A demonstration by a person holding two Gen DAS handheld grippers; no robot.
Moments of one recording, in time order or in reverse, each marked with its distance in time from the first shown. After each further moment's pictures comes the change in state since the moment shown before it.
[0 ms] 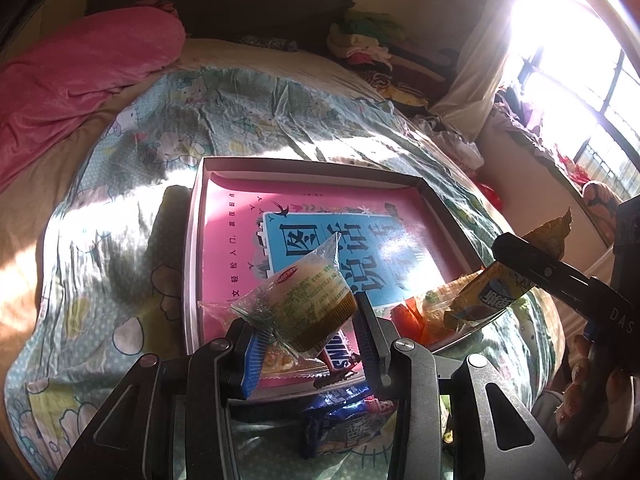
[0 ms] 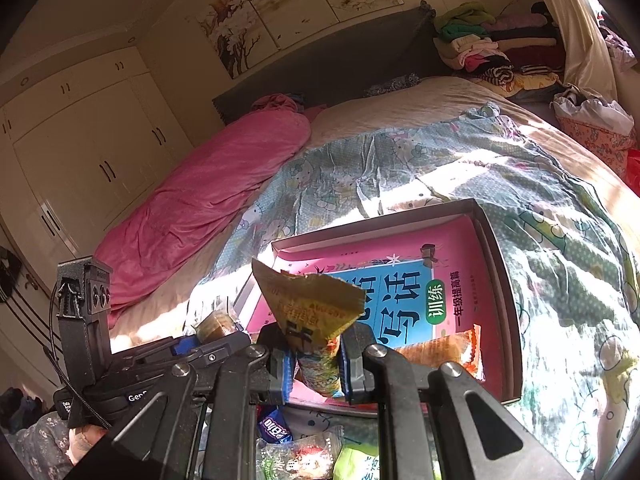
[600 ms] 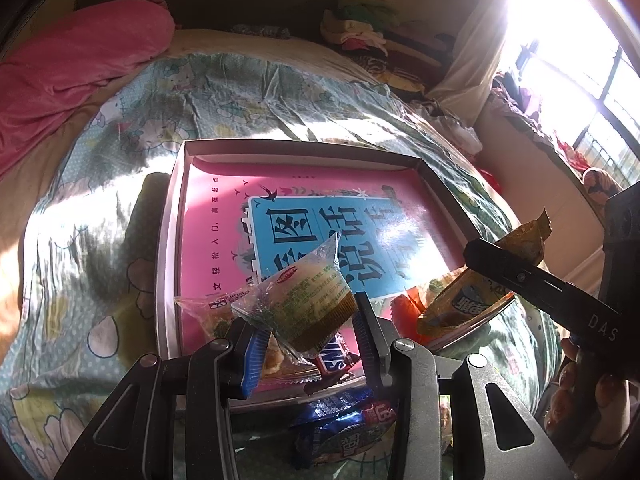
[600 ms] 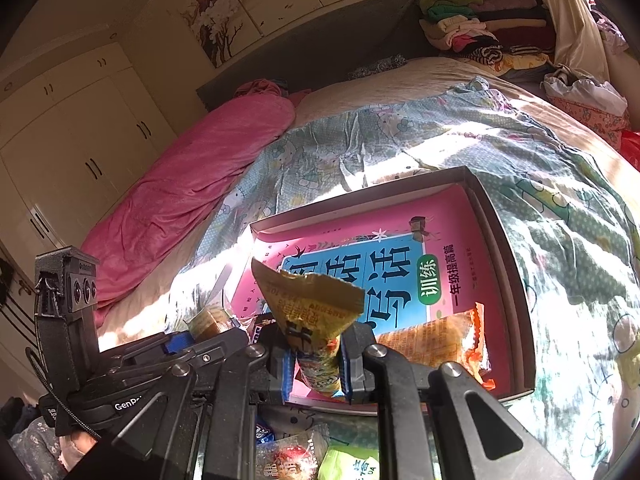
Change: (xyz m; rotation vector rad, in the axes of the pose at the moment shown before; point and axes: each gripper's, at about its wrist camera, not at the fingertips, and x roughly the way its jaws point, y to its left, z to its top) left arm 0.023 -0.007 -0.003 0.022 0.046 -0.005; right arm 0.027 -0.014 -0.013 0.044 0.059 -0.031
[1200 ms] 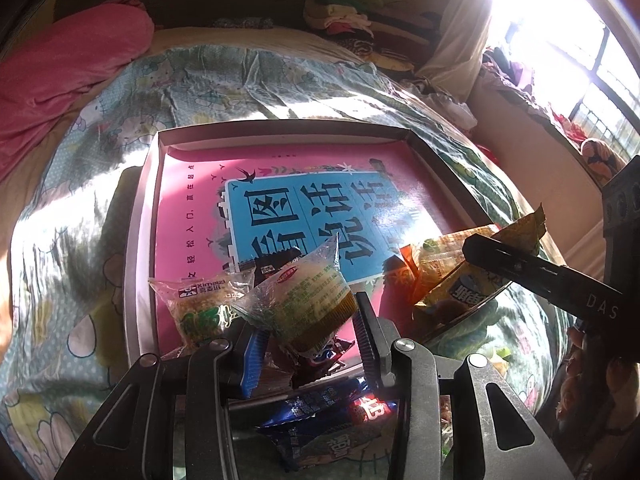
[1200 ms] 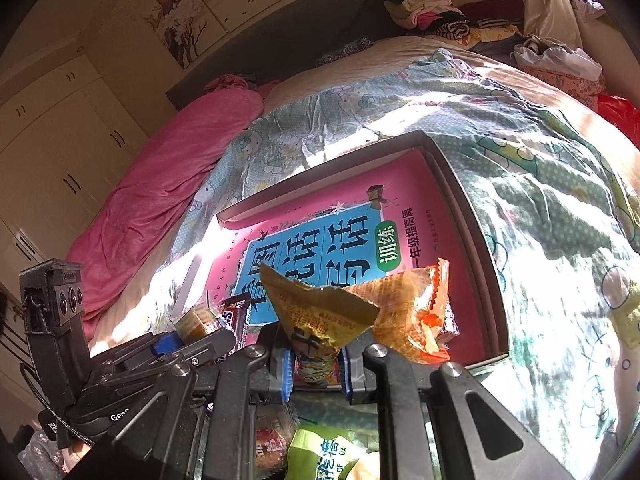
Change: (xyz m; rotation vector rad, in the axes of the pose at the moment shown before) left arm 0.016 -0.016 -0.009 0.079 0.049 0.011; right arm -0.001 -0.029 -0.014 0.102 0.040 -0.064
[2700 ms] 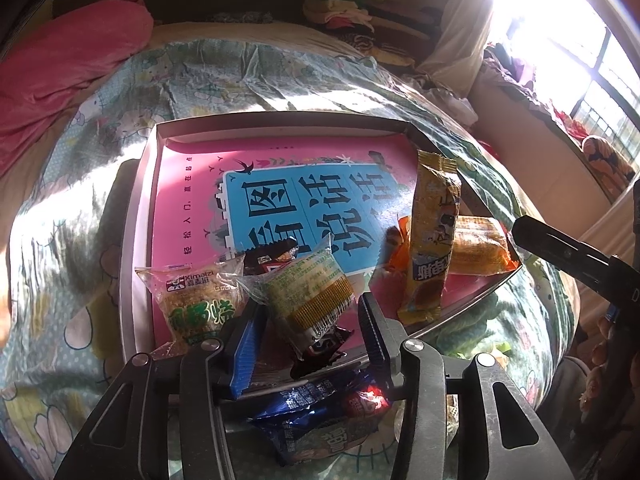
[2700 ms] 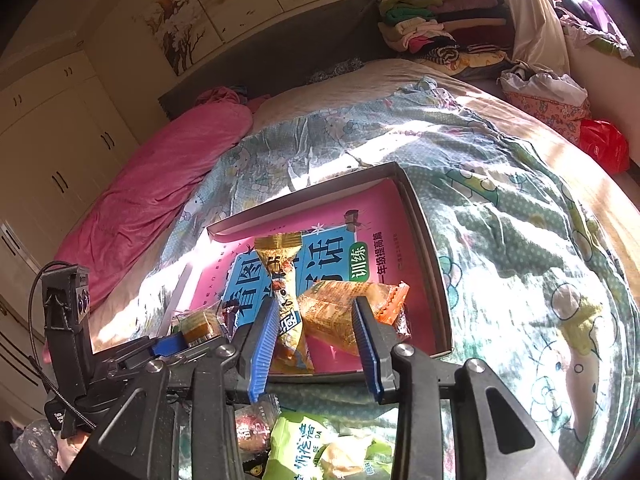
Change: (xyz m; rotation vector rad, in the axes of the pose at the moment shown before) left arm -0.001 -0.003 -0.004 -0.003 0.016 0.004; right arm -0.035 0.001 0.004 -0.040 -0.065 -0.078
